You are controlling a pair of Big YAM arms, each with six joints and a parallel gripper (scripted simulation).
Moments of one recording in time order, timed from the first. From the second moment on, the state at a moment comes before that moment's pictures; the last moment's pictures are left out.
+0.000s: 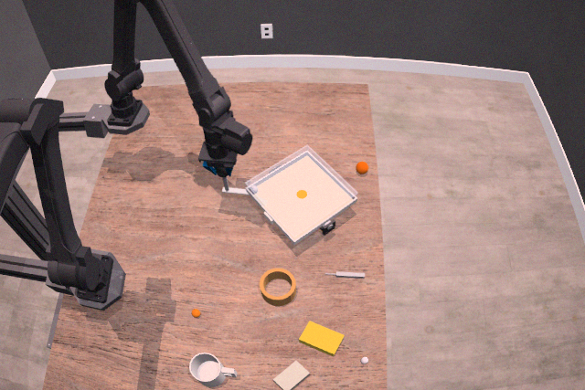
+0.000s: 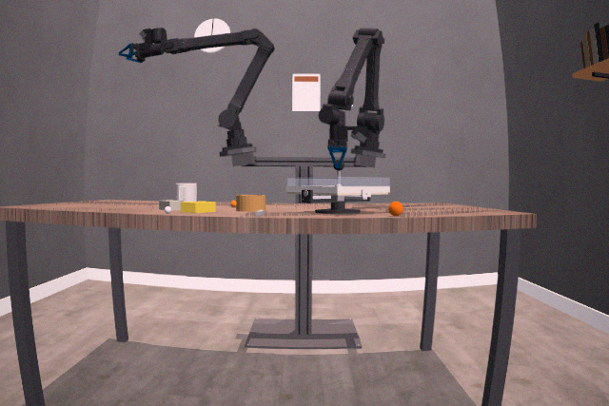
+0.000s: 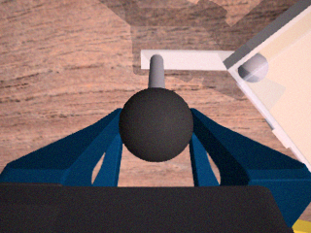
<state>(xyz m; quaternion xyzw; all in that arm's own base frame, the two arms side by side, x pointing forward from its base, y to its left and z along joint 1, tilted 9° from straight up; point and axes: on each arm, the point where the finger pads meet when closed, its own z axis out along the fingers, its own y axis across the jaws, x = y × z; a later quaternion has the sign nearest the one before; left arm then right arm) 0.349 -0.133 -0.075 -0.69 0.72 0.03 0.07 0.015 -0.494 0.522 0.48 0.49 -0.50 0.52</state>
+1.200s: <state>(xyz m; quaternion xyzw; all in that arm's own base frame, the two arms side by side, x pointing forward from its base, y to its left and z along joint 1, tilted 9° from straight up) 0.349 -0.132 -0.074 -0.69 0.72 0.03 0.07 0.015 -0.494 0.522 0.48 0.49 -0.50 0.52</state>
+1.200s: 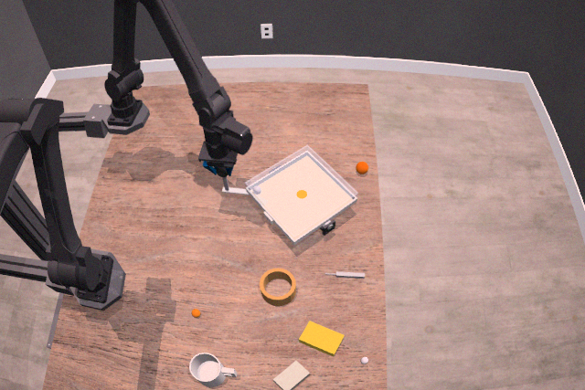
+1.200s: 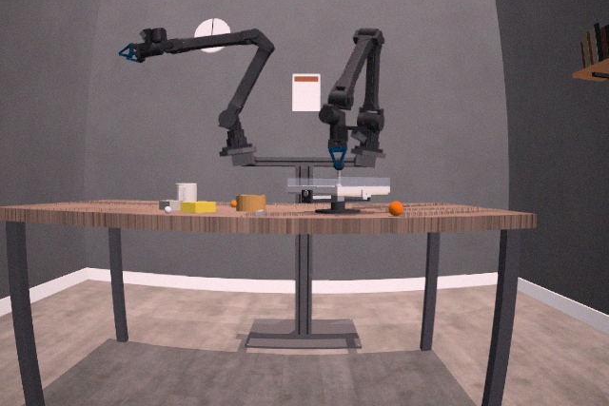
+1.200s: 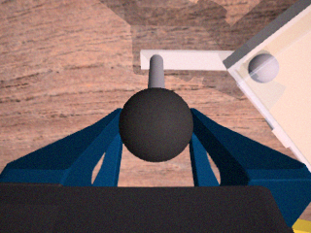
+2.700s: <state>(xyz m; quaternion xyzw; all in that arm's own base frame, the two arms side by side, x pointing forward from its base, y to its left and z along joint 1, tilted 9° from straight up) 0.349 -0.132 -0.076 -0.69 0.72 0.02 0.07 0.015 -0.494 0.522 0.48 0.49 -0.50 0.52</state>
